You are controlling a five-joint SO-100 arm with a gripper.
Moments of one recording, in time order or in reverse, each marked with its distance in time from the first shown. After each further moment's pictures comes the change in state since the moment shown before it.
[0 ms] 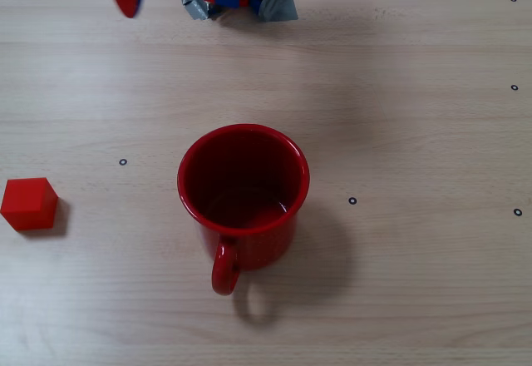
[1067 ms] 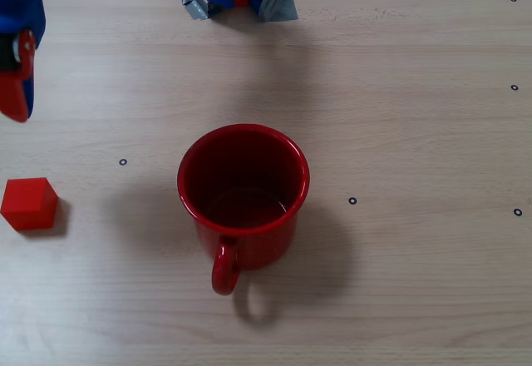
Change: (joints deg) arm 9.1 -61.6 -68.6 11.4 -21.5
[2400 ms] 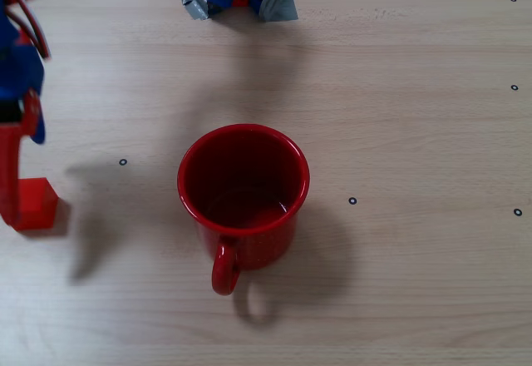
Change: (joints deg) arm 3.4 -17.4 -6.3 1.7 -4.3
